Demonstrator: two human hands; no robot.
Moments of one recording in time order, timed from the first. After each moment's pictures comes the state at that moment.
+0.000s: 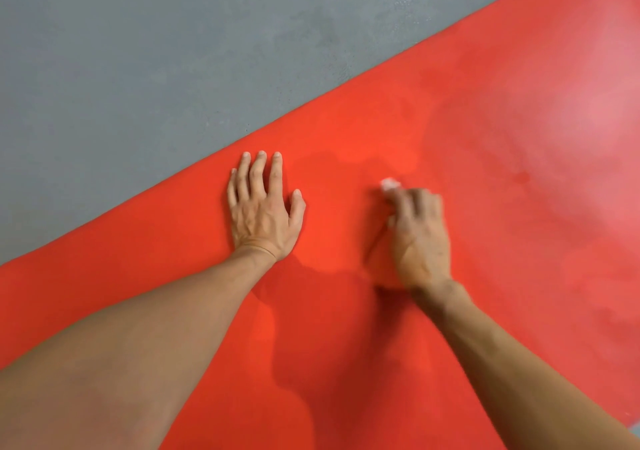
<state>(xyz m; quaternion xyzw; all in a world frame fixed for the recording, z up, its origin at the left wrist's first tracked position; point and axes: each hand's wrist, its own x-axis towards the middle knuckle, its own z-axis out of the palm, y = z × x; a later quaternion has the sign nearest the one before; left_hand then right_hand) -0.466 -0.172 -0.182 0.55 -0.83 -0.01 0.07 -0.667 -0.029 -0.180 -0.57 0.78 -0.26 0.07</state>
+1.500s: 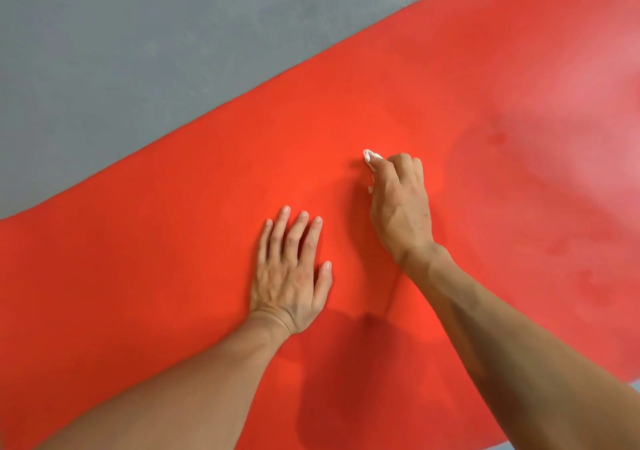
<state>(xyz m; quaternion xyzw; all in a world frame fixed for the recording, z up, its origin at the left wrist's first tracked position) -0.459 -0.004 -0.174 0.43 -0.90 -0.07 0.03 -0.677 -0.015 -0.190 -0.55 0.77 -0.32 0.07</state>
